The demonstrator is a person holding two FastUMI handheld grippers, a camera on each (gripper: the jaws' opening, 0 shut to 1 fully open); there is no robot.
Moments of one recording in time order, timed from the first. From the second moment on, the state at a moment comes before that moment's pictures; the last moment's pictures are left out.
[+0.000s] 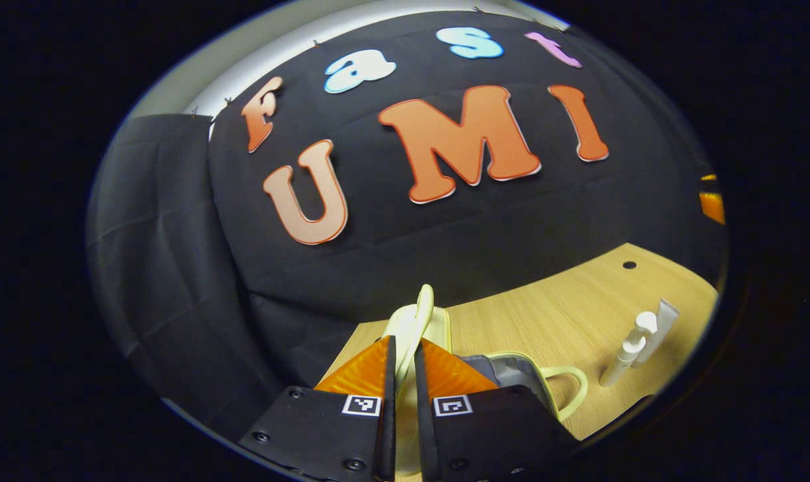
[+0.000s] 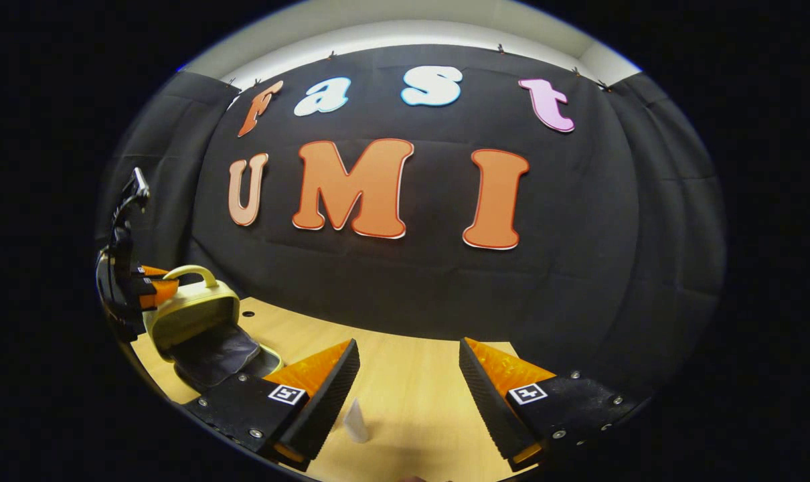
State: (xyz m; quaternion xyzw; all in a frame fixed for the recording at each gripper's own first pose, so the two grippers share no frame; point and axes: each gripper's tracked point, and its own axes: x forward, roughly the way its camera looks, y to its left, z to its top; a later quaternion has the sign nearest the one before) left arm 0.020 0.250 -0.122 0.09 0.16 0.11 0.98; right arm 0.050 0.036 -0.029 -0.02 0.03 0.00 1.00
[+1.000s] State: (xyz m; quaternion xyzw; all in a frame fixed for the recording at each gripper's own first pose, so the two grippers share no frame) left arm 0.015 0.536 -0.270 0.05 0.27 0.18 0.95; right arm 0.074 0.191 -0.030 -0.03 0.07 -0.02 1.00
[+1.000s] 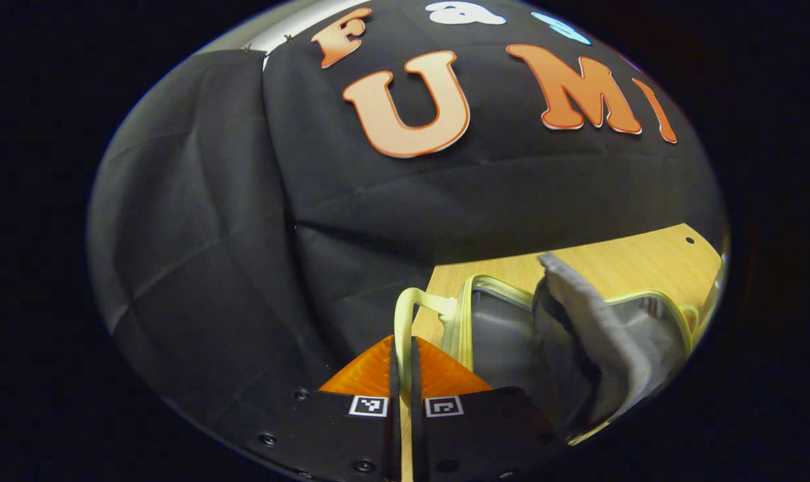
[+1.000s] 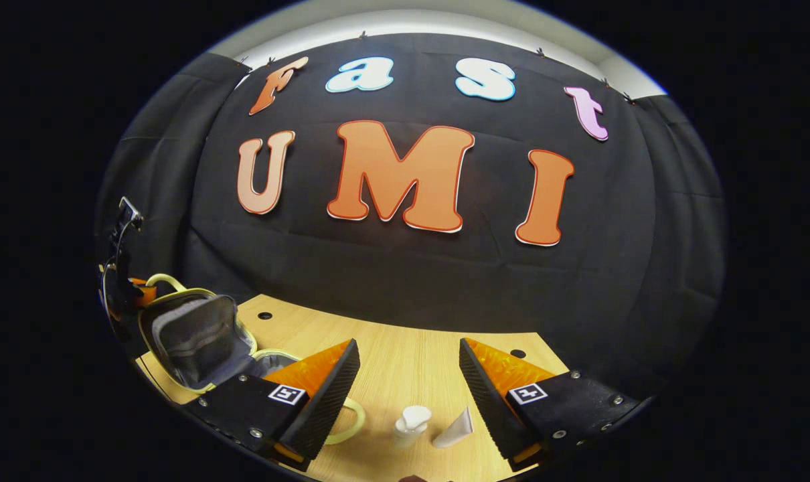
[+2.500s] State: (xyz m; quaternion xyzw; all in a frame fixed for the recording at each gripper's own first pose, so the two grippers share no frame) left arm 0.043 0.238 -0.147 0.06 0.11 0.02 0.99; right arm 0.039 0.111 -0.054 -0.03 0.08 -0.01 1.00
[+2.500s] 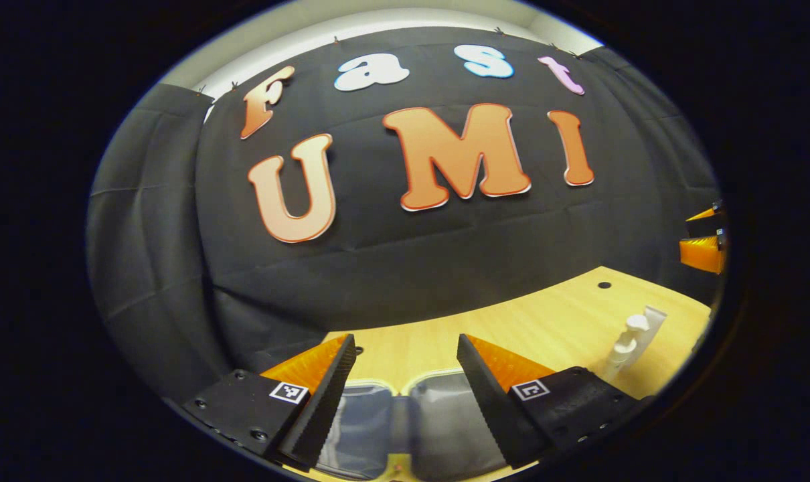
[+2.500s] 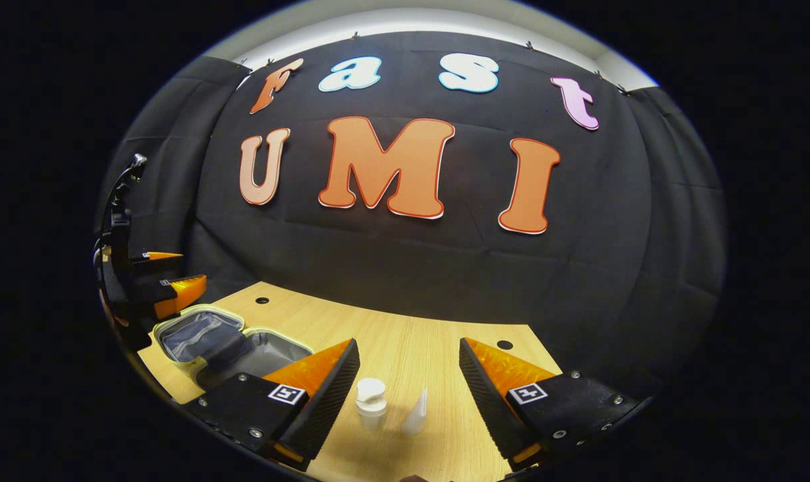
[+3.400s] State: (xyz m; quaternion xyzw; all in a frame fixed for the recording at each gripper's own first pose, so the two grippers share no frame) left arm 0.025 0.023 -0.211 0.05 0.15 -0.08 0.98; right arm 0.036 0.070 -0.111 -0.04 0.11 0.07 0.99
